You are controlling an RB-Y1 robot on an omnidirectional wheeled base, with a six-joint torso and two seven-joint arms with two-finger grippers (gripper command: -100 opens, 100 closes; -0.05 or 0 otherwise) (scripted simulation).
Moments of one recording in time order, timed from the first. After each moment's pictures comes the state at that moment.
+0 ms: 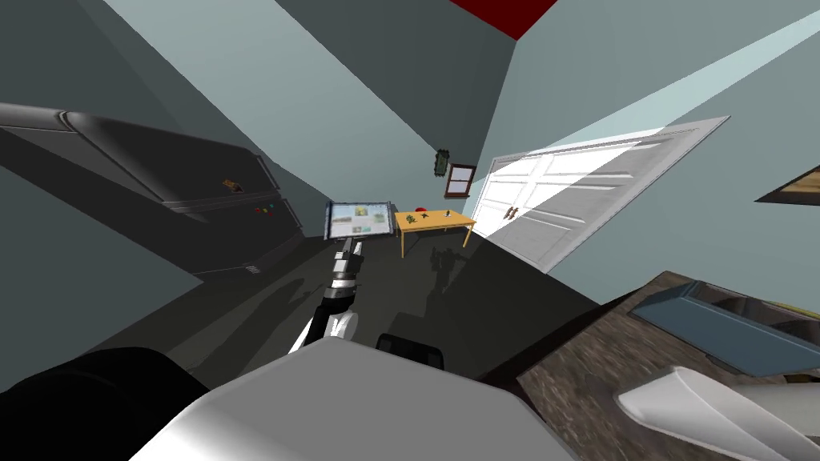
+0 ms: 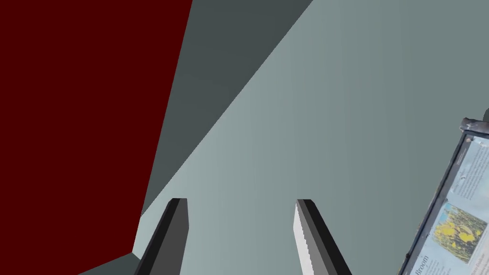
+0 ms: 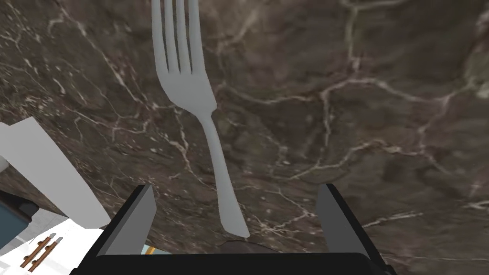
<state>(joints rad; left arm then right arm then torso) 0.54 -0.03 -0.06 -2.21 0.03 -0.50 0.04 1.15 -1.30 -0.13 -1.09 0.39 -0.57 0.53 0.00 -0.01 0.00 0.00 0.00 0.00</state>
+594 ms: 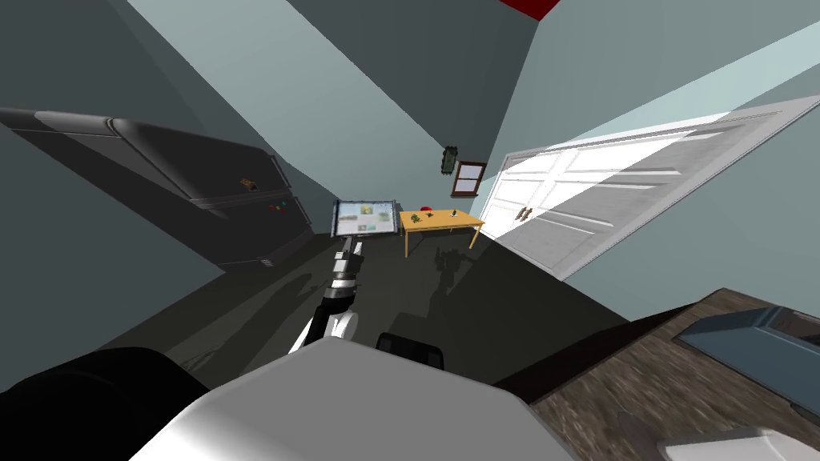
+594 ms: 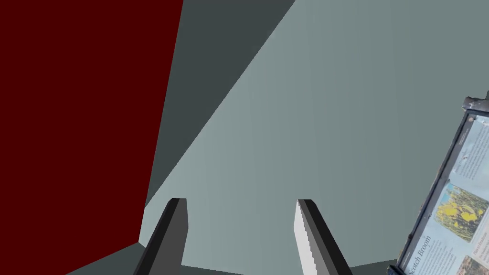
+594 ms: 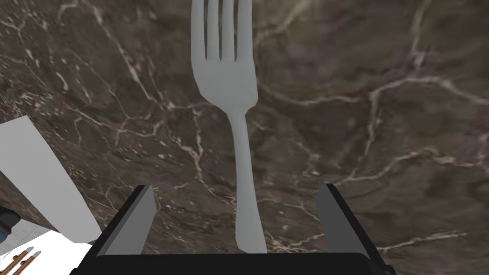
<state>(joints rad) 0.54 -0.03 -0.06 -2.21 0.03 -0.50 0.04 1.14 -1.25 -0.10 -1.00 0.42 -0.60 0.57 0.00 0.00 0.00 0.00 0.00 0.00</state>
